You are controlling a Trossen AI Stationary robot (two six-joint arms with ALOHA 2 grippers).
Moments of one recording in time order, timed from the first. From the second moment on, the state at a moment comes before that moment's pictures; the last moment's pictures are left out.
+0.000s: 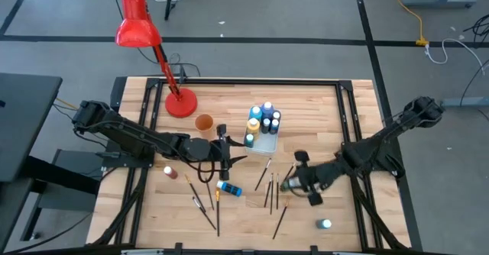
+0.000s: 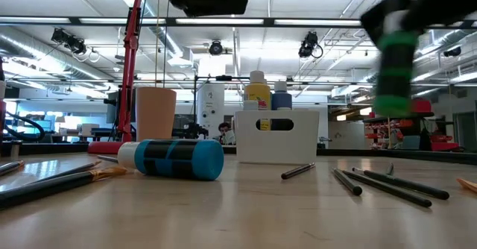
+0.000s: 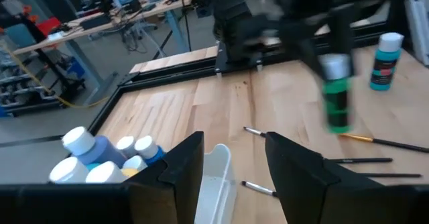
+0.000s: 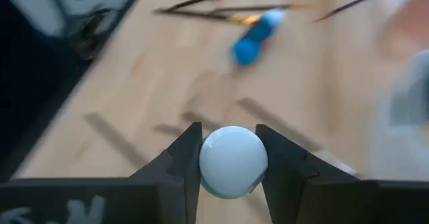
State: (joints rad) left arm -0.26 1.42 0.86 0.29 -0.43 0.14; right arm 0.52 1.16 0.63 -0.09 0.24 0.16
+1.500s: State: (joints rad) left arm -0.26 1.42 0.86 0.27 -0.40 0.19; right arm -0.09 1.62 0.78 0.17 0.30 -0.20
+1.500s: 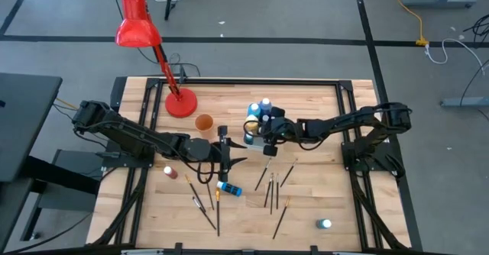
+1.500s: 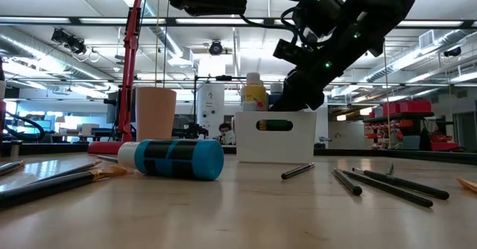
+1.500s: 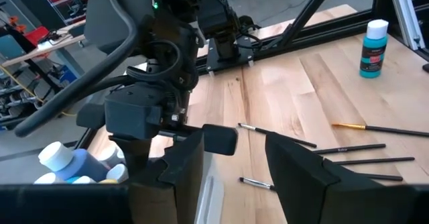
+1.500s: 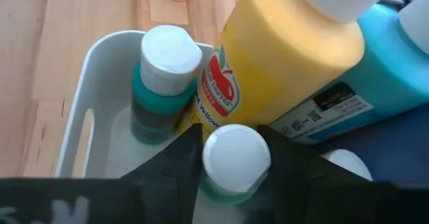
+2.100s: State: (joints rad) left arm -0.26 1.42 0.86 0.25 -0.36 0.18; right arm -0.09 1.61 0.78 0.16 0.30 -0.20
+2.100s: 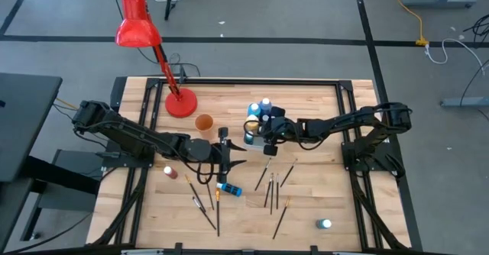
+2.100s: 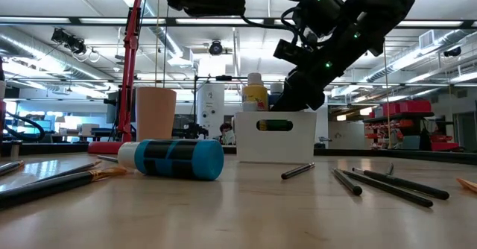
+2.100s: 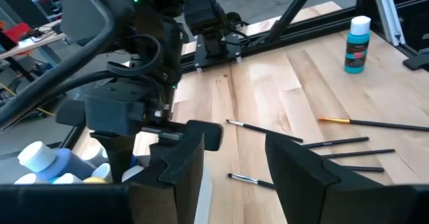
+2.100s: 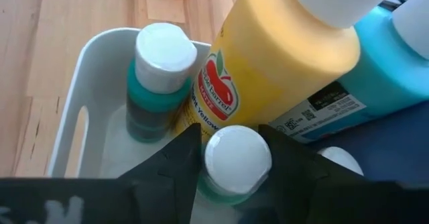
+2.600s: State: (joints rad) left arm -0.26 1.42 0.86 0.25 -0.36 0.17; right arm -0.09 1.59 0.78 0.16 0.38 -0.22
